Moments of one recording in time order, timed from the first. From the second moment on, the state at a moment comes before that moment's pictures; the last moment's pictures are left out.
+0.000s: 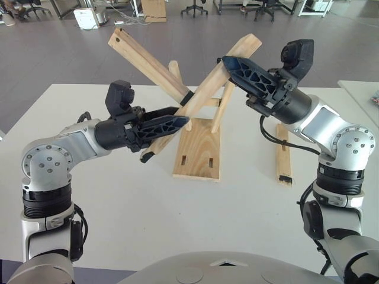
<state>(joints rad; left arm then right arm) -0.39 0.62 0.23 -0.33 -1.36 1.05 -0.79 -0.59 -0.38 -0.17 -0.22 1.64 0.96 0.36</state>
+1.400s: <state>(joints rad) 0.10 0.62 0.16 -0.20 -0.74 0.56 -1.00 -0.51 -0.65 -0.03 -0.05 0.74 0.60 1.15</state>
